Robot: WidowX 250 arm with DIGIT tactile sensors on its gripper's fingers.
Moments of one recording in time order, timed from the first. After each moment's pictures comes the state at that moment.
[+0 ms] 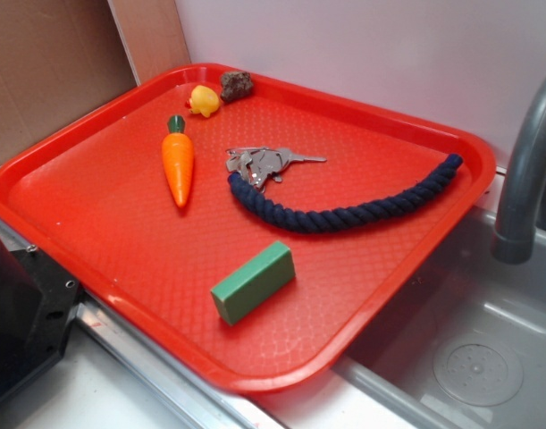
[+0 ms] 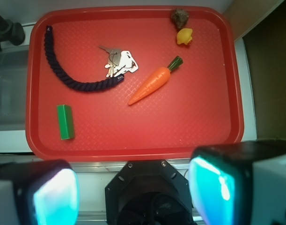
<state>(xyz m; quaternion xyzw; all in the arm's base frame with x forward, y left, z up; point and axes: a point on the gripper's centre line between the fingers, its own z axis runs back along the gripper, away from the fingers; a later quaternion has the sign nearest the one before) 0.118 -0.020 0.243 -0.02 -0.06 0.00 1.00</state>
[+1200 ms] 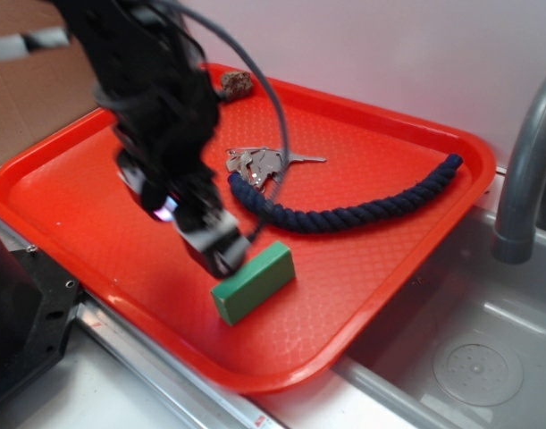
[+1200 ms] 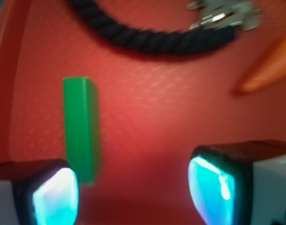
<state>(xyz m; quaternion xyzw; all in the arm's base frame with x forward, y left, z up) 0.143 -0.122 0.052 -0.02 -0.02 -0.06 1.00</state>
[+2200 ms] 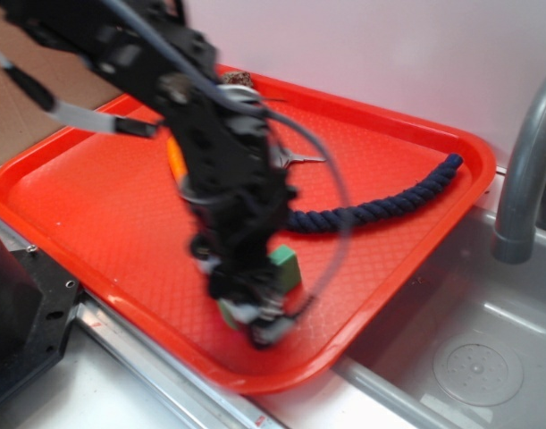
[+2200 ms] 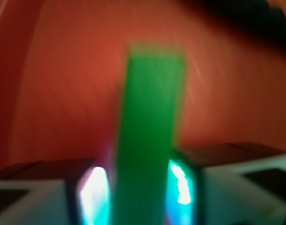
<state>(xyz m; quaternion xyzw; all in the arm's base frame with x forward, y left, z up) 0.143 -0.136 0.032 -0.02 -0.01 -0.10 0.99</state>
